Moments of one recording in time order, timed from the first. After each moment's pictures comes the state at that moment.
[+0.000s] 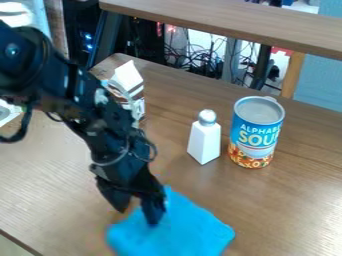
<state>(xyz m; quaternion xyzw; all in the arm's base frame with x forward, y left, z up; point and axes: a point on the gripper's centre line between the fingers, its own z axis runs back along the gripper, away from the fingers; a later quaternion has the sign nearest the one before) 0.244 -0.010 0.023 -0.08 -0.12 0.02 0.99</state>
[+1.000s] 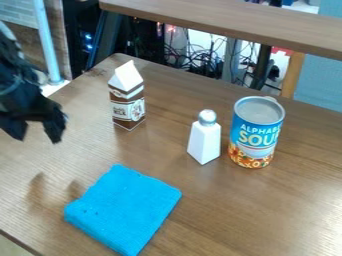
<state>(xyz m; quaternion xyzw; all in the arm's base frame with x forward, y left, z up) 0.245 0.155 0.067 0.03 -0.18 0.22 0.96</state>
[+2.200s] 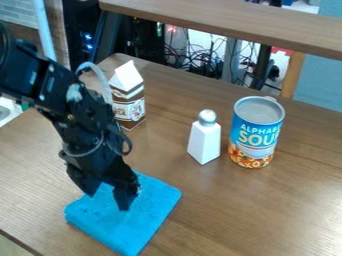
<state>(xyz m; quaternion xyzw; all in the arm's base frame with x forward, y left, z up) 0.232 0.012 0.037 -0.01 -0.14 0.03 0.99</state>
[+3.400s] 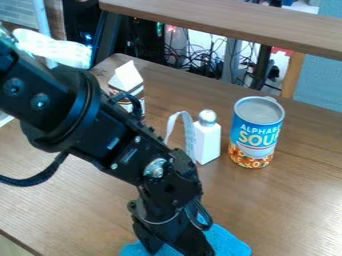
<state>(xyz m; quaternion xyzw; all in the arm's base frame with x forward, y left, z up) 0.215 -0.090 0.021 -0.04 -0.13 -0.05 0.99</state>
